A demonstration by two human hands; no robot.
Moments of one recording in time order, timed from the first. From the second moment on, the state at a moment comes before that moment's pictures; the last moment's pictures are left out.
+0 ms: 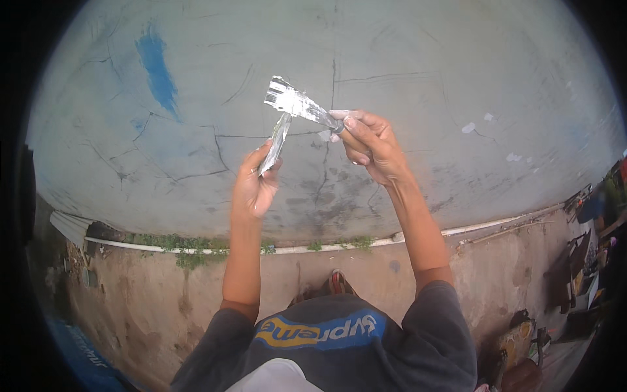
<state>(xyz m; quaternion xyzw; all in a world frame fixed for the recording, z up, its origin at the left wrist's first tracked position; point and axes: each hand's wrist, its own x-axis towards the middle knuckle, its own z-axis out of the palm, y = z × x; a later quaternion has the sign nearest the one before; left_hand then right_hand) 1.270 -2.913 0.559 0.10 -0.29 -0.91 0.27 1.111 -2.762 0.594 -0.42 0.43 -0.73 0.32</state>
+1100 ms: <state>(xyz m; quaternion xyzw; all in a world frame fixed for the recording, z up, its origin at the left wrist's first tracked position) 1.238 -2.565 0.498 -0.01 0.05 -0.99 -0.09 1.167 -2.398 0.513 -0.38 0.72 -0.45 -0.37</state>
